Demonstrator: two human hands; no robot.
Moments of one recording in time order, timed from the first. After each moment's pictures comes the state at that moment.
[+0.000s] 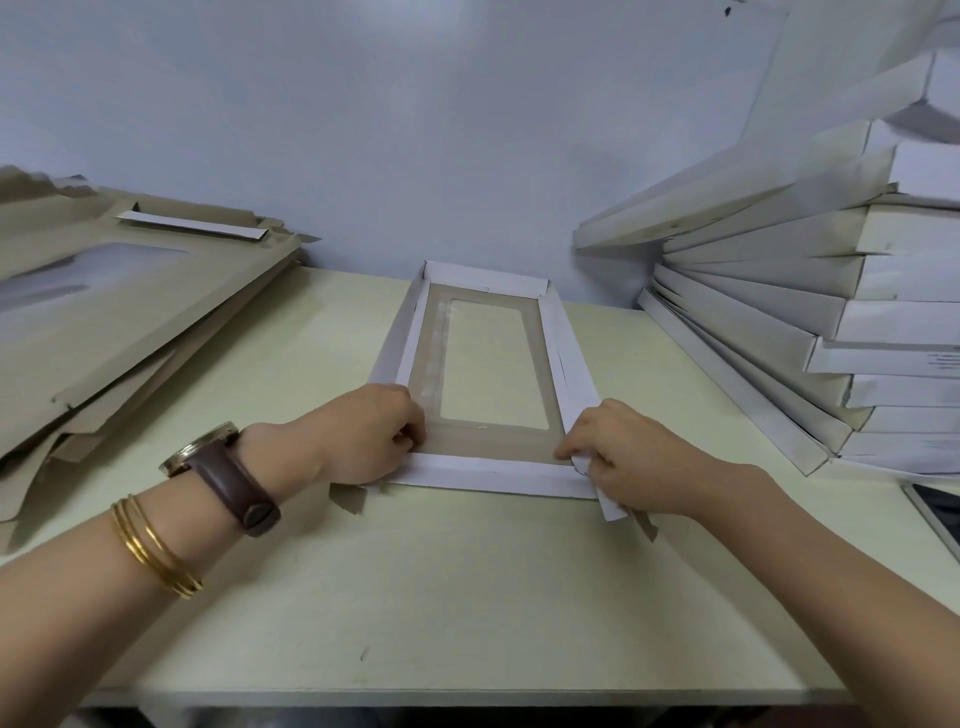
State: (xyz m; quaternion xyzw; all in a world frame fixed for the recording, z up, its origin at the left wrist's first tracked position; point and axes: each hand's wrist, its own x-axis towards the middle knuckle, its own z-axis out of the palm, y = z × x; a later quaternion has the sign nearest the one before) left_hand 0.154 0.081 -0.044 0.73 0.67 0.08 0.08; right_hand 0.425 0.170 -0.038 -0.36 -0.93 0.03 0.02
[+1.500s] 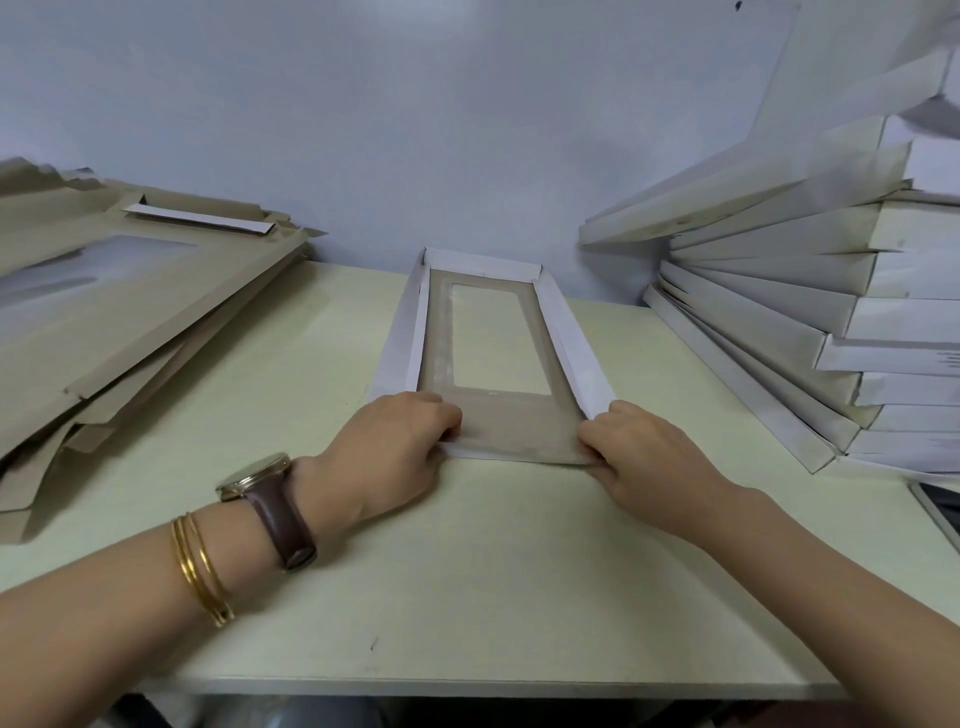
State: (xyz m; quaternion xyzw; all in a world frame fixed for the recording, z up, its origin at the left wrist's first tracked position) left_hand 0.178 0.070 -0.061 0.75 0.63 0.18 -0.04; right_hand 0.428 0.155 -0.046 -0.33 -0.93 -0.10 0.08
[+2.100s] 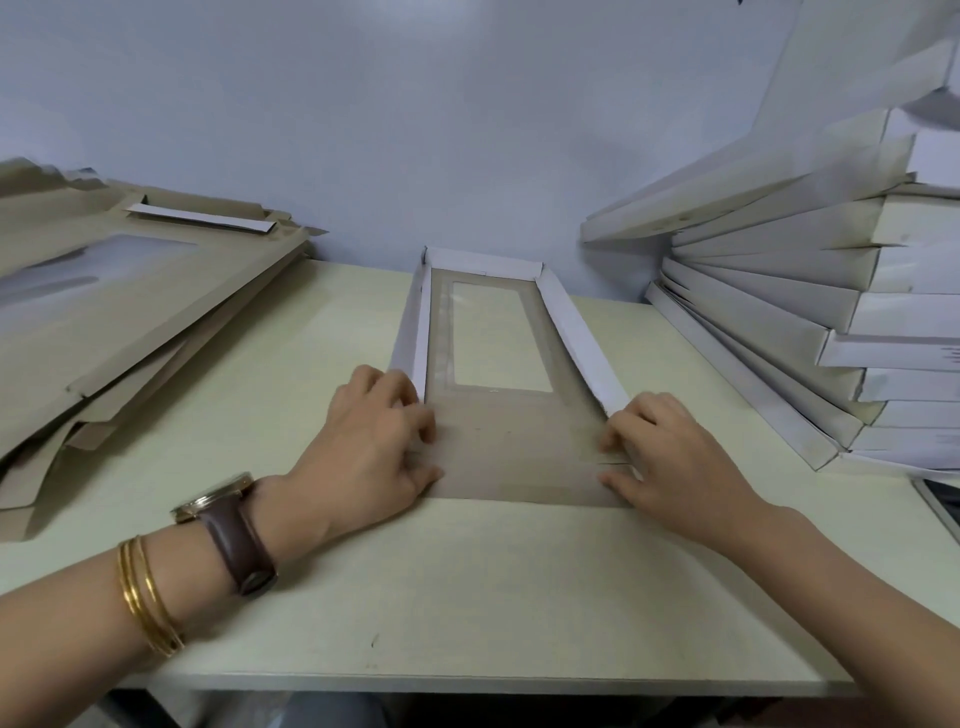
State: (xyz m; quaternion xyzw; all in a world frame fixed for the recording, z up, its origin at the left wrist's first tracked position) left_hand 0.165 0.054 -0.074 0.71 0.66 0.24 -0.08; right_hand 0.451 0.154 -0.054 -0.39 -0.90 -0.05 0.18
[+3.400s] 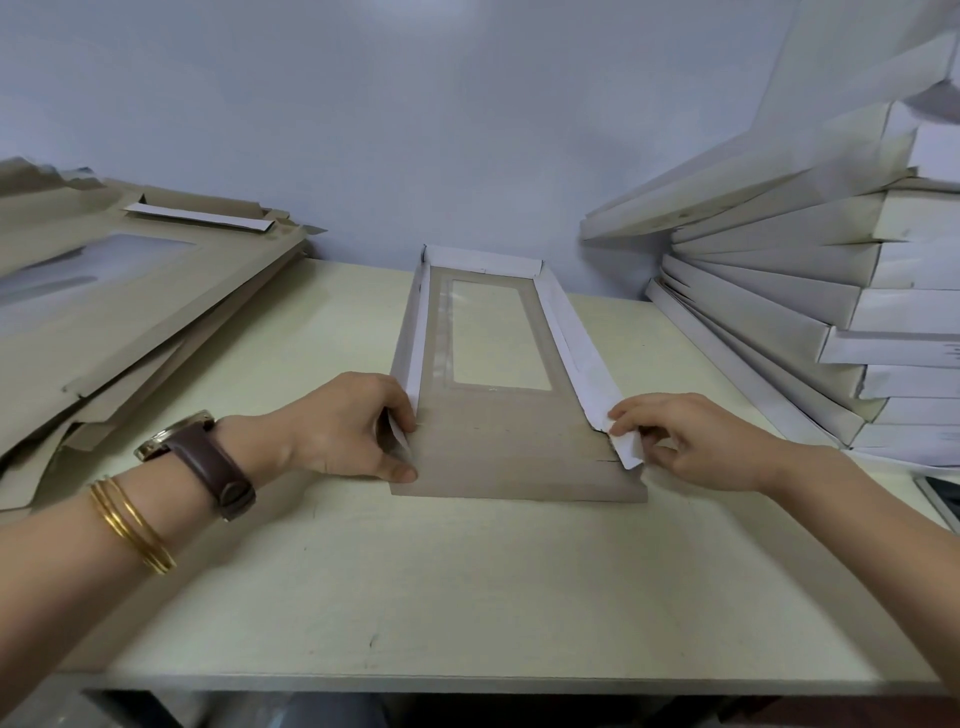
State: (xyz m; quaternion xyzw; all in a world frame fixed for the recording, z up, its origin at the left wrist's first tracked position) left_hand 0.133 0.076 -0.052 0.71 0.67 0.15 0.13; right_hand 0.472 0.198 -0.032 -0.35 -0.93 0.10 0.05
